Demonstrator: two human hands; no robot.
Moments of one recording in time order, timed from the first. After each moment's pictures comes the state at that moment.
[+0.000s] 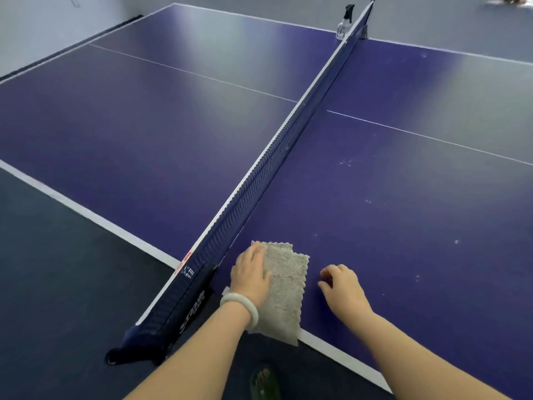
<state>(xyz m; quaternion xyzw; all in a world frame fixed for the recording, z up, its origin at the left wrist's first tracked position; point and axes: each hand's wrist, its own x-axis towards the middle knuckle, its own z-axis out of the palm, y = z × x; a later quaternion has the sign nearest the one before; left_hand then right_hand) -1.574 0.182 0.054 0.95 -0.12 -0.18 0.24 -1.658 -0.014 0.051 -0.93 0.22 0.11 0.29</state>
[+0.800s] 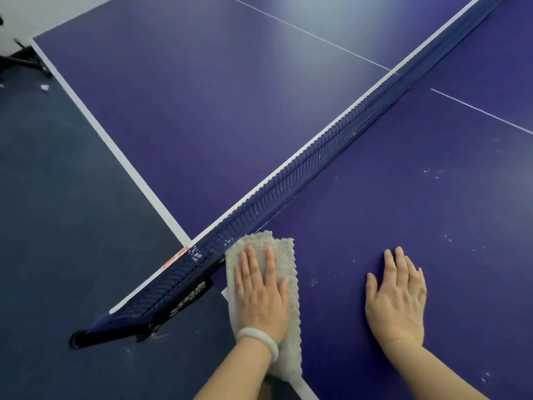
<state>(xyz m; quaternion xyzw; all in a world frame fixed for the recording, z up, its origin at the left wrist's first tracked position) -1.596 0.145 -0.008 0.99 0.06 -0.09 0.05 -1.589 -0.084 -0.013 -0.98 0.17 0.02 0.12</state>
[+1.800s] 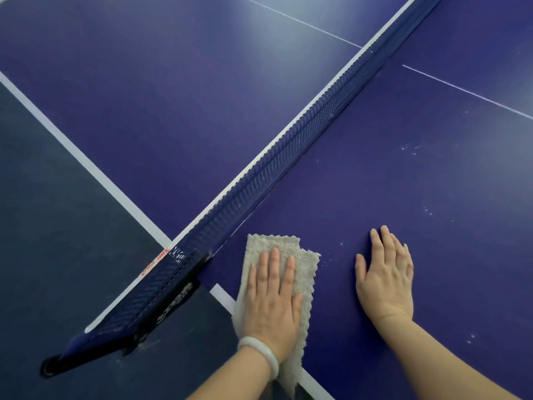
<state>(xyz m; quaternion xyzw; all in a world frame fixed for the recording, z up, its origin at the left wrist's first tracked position) -1.615 0.130 -0.012 0.99 -0.12 -0.09 0.06 -1.588 -0.082 -0.013 -0.98 0.18 0.01 0.12</state>
